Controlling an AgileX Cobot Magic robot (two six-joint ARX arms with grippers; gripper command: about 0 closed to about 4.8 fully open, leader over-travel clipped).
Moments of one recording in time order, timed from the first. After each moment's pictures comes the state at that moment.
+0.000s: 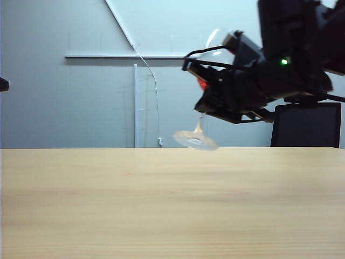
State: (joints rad) left arm -0.52 0.00 0.01 -0.03 0.04 0.03; right arm 0.56 1.66 0.64 0.88 0.08 0.44
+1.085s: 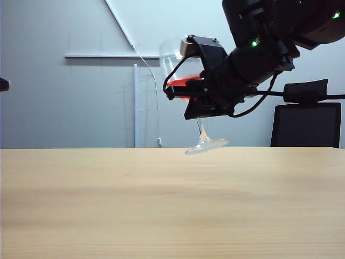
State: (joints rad) left arm -0.52 0.00 0.01 -0.03 0.04 0.03; right arm 0.59 1.66 0.84 0.47 0.11 -0.07
